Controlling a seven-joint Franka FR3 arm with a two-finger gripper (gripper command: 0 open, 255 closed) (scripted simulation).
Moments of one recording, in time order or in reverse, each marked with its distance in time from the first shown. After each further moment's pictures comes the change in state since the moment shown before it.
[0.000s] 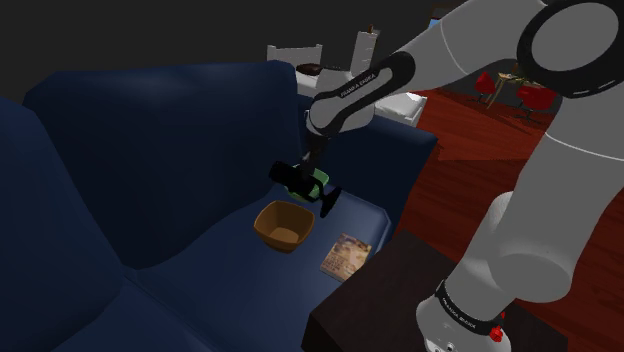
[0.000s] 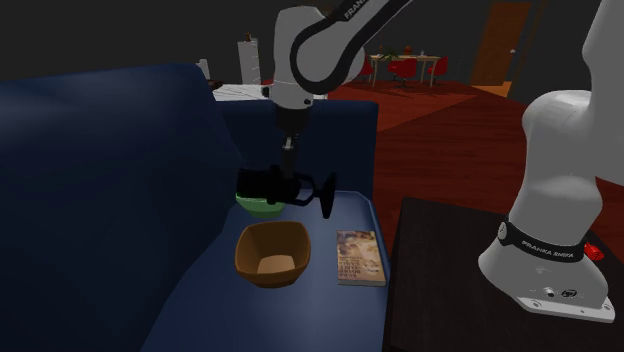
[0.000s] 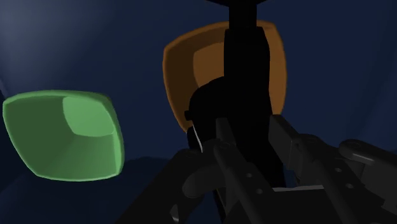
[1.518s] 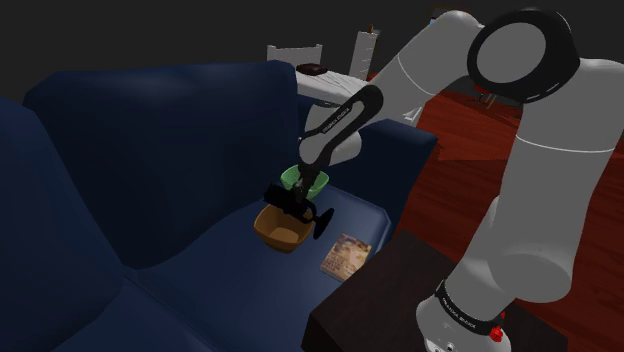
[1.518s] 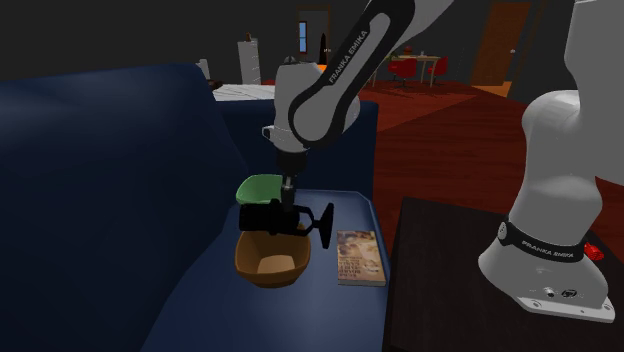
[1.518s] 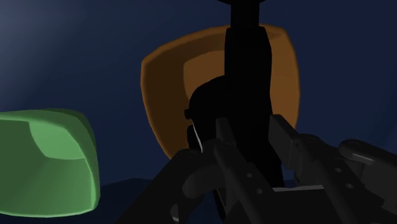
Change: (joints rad) arm 0.005 0.178 0.038 -0.047 0.075 0.222 -0.021
